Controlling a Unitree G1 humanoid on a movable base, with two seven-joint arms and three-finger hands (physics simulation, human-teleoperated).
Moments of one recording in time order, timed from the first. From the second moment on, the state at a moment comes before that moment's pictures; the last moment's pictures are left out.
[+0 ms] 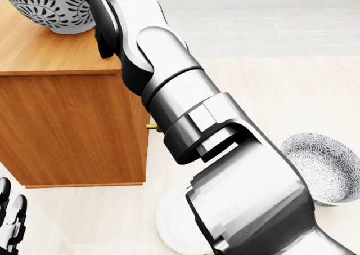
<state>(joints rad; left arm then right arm) 0.34 -0.04 0.40 -0.22 -0.12 -0.09 -0.38 -1.62 0.15 0.09 1.15 -1.11 0.09 -0.04</state>
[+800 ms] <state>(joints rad) 0.36 -0.06 0.40 -0.28 -0.11 -0.09 -0.39 -1.71 -0.01 0.08 1.22 -1.10 0.09 0.00</state>
